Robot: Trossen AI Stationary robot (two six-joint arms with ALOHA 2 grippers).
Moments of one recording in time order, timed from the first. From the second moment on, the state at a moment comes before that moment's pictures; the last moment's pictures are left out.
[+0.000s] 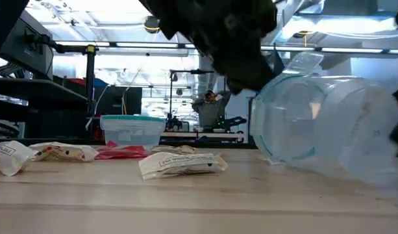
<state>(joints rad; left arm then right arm) -0.12 2.03 1.46 -0.03 0.26 0.00 0.86 1.77 0.69 0.35 0.65 0.91</state>
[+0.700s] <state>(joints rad) -0.15 2.03 1.53 -0.04 0.26 0.00 0.66 1.77 0.69 0.16 0.64 0.79</state>
